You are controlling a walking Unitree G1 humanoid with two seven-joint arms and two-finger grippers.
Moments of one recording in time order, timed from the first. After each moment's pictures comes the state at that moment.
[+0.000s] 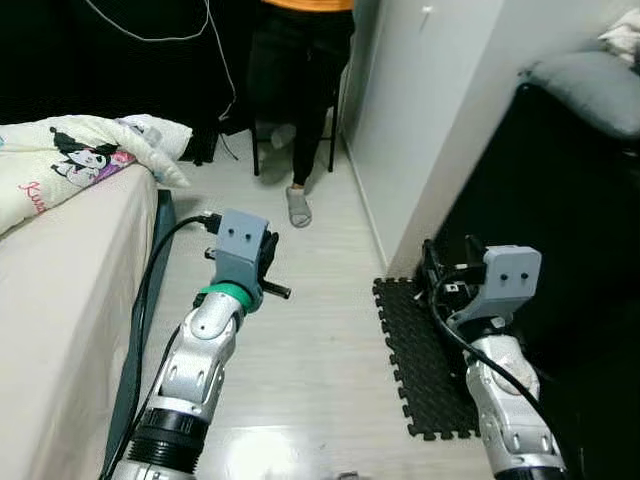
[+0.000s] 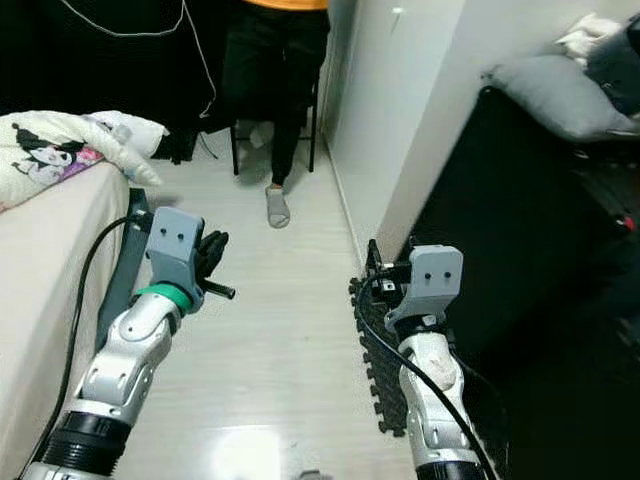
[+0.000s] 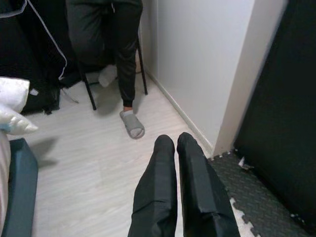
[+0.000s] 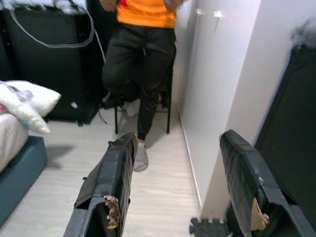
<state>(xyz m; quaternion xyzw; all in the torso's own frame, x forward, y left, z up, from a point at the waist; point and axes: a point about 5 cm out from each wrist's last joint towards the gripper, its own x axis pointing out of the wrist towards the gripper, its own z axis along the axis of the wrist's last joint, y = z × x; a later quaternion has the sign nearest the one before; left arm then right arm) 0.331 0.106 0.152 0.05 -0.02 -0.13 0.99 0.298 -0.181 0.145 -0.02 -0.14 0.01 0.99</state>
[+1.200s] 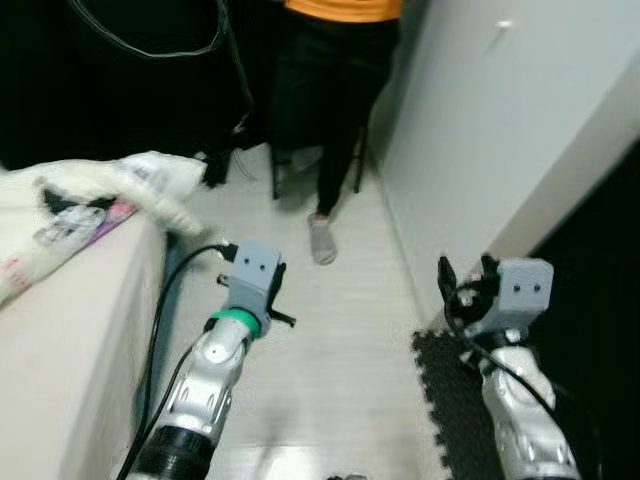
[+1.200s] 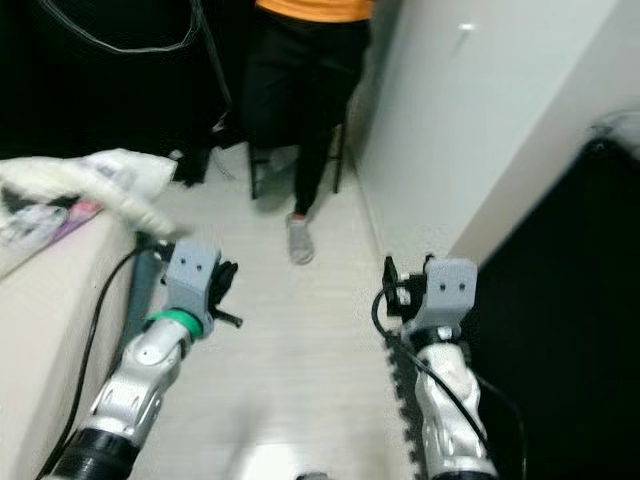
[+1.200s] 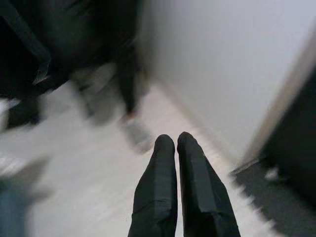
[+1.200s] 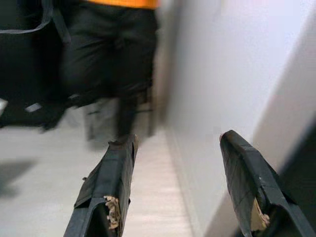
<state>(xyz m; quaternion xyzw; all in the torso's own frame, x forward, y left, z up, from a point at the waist) 0.324 0.087 0.129 0.06 -0.01 -0.16 0.98 0.293 -0.209 0.132 -0.03 -0.12 -0.03 0.99</state>
